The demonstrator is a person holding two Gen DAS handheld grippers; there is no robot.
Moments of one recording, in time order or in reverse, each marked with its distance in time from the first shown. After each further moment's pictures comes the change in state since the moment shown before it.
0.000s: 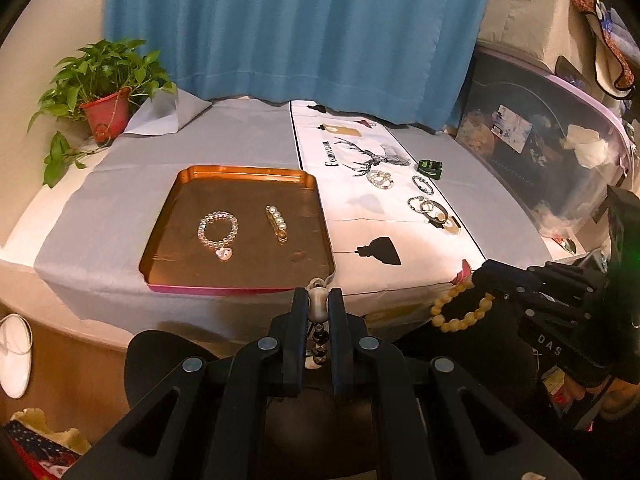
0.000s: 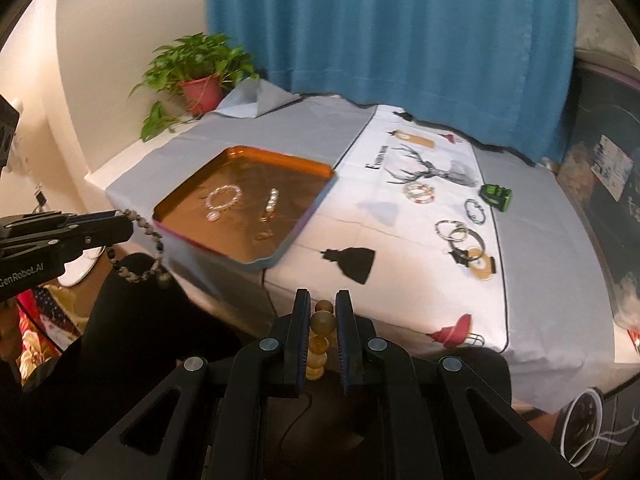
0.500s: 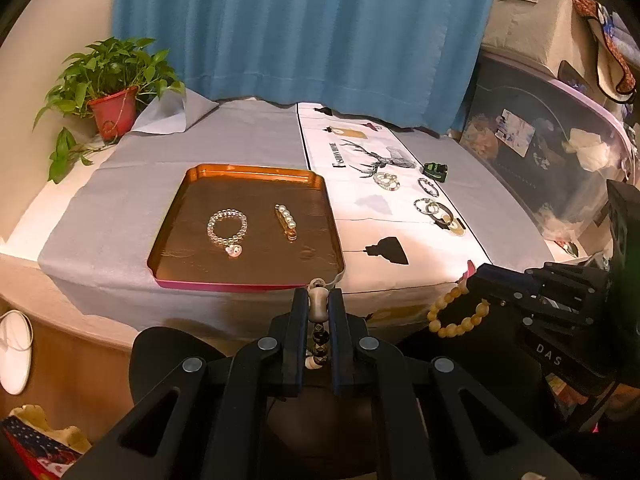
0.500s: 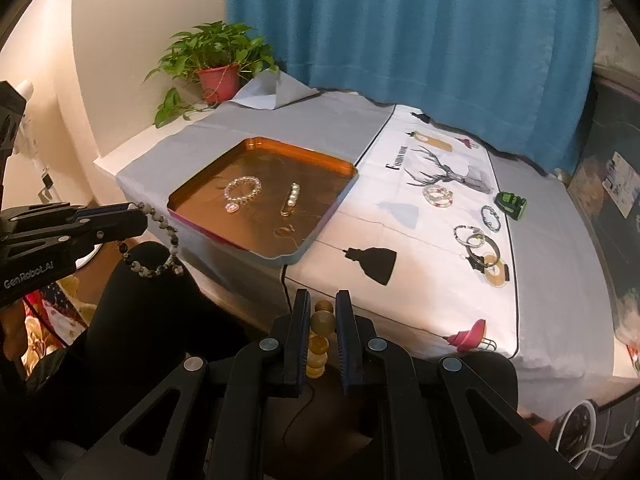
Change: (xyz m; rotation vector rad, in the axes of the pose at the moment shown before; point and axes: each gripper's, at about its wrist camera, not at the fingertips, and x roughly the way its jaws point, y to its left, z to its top) left arm -0.003 0.009 -0.007 -0.014 -0.013 0.010; right arm 0.004 0.022 0.003 -0.053 0.020 0.016
